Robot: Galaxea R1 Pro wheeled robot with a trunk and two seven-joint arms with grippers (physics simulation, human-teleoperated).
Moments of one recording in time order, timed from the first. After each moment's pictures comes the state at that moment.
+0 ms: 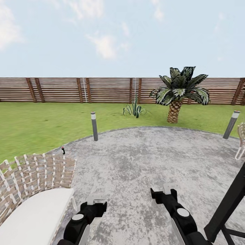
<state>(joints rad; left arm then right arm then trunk) -0.12 -0.12 -0.19 -1.40 0.07 0.61 0.18 -0.17 -0.02 0.12 -1.40 0.00 0.41 -0.07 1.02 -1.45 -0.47</state>
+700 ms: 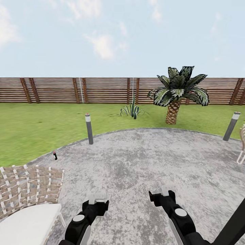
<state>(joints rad) -0.12 -0.12 -0.21 -1.39 0.08 0.56 0.17 -0.17 -0.02 0.15 -1.39 0.00 0.46 -0.07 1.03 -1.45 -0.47</state>
